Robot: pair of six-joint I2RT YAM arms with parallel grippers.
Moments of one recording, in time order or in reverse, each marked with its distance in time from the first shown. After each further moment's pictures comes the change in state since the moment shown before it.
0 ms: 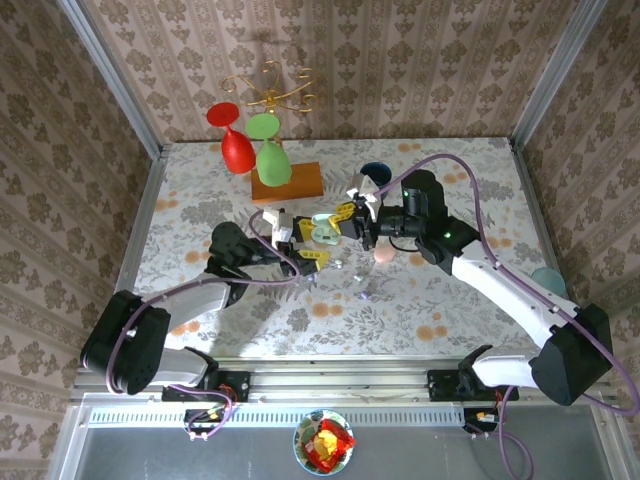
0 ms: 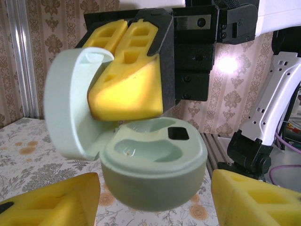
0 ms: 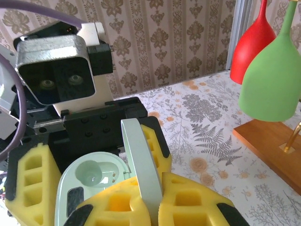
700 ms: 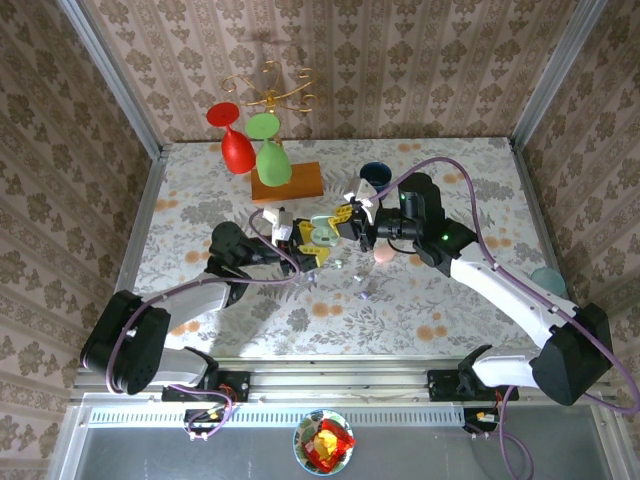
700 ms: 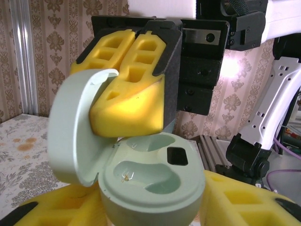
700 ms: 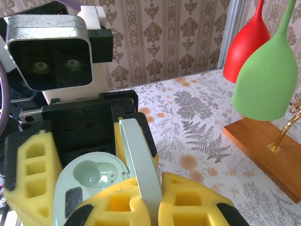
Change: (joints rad) left arm 0.000 0.000 0.002 -0.002 -0.007 -0.036; right arm 0.020 0.000 -0.011 0.001 0.049 -0.045
